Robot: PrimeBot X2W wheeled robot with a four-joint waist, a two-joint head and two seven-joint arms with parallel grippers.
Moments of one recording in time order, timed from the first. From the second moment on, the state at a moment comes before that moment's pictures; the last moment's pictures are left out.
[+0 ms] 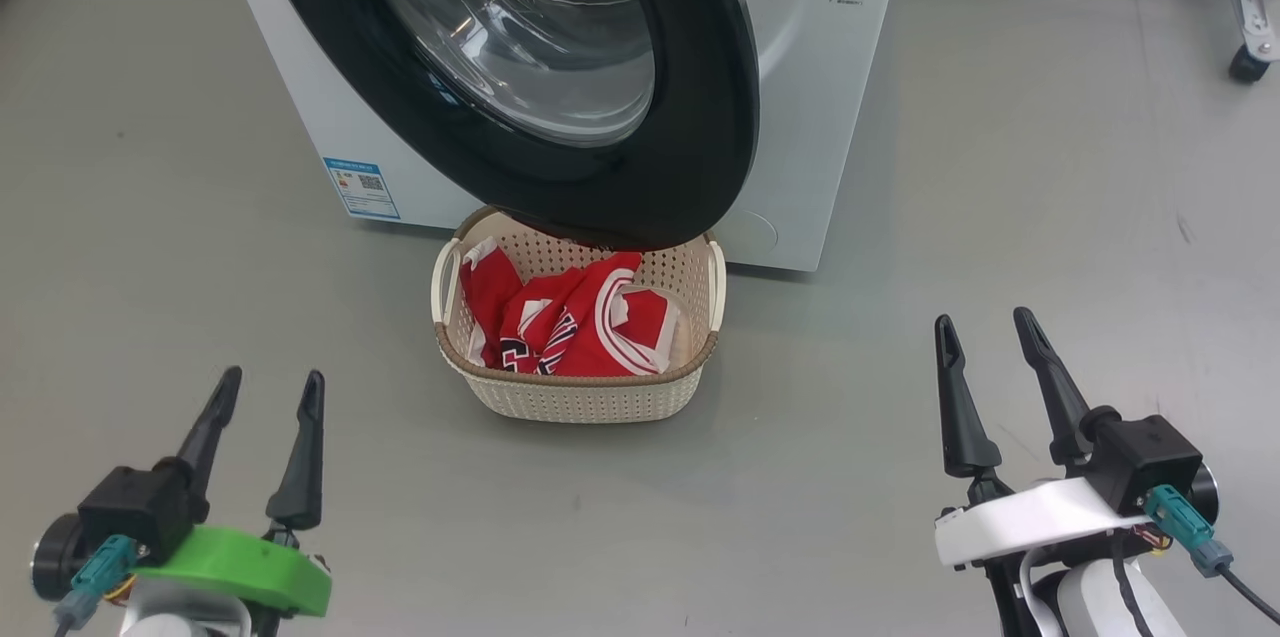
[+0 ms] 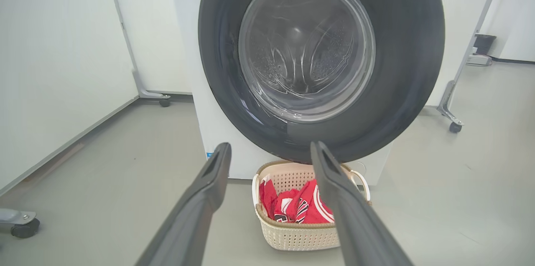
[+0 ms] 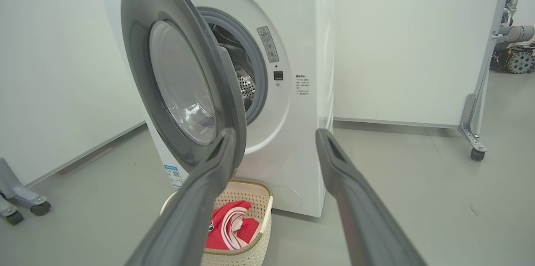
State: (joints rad) left arm -0.07 0.26 -0.23 0.19 -0.51 -0.05 -0.26; right arm 0.00 -0.06 0.19 0.05 0.30 0.06 -0.25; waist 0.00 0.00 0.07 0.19
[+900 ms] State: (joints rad) left arm -0.01 0.15 -0.14 0.11 -0.37 -0.08 -0.26; right arm 0.01 -0.06 0.16 0.06 0.29 0.06 -0.25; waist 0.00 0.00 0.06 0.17
